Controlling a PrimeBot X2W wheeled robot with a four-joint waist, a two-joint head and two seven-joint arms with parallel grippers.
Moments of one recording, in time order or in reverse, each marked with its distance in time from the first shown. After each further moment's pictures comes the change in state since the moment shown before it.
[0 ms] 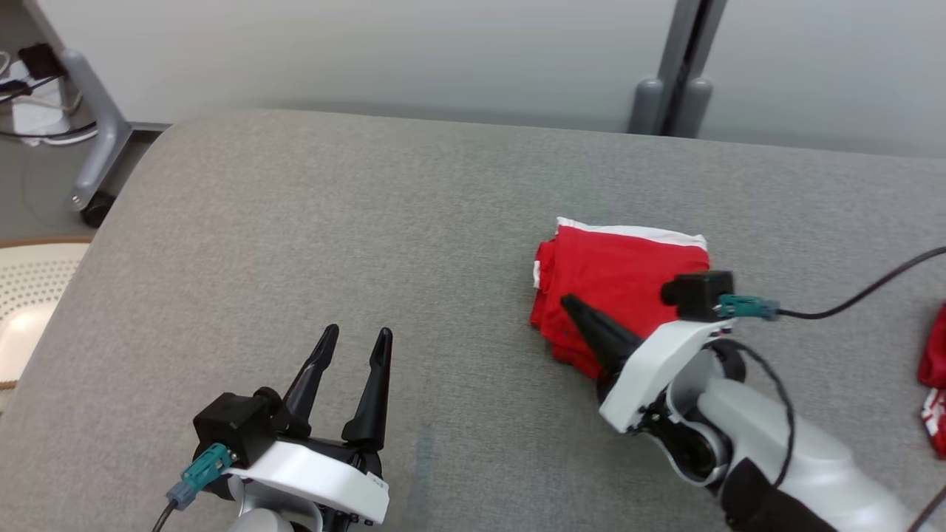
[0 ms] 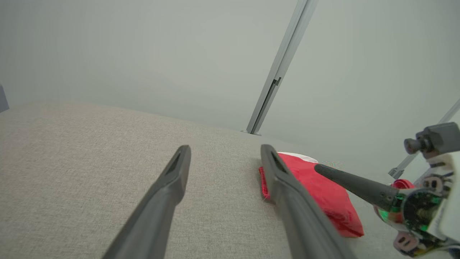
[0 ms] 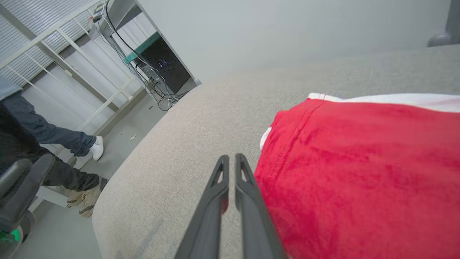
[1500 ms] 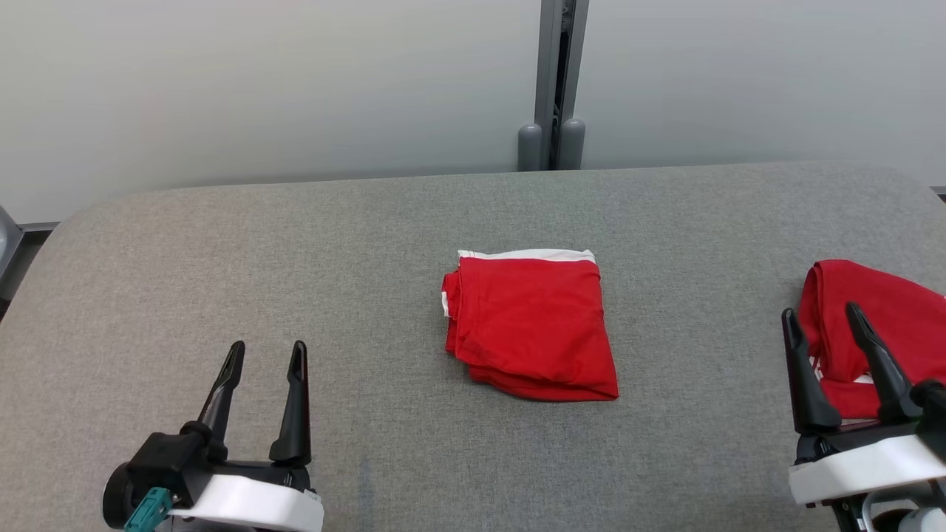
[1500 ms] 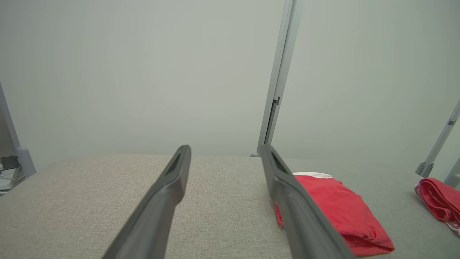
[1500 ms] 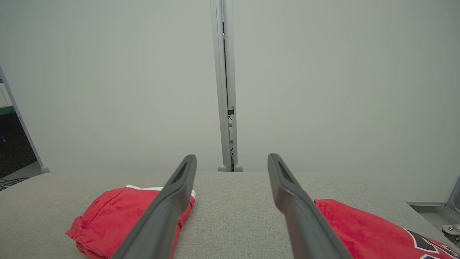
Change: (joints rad) left arm 0.146 -0.048 0.279 -0.038 0.288 -0.012 -0.002; right arm 0.671 0.041 -0.995 -0.673 -0.938 0.000 -0.007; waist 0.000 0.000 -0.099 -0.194
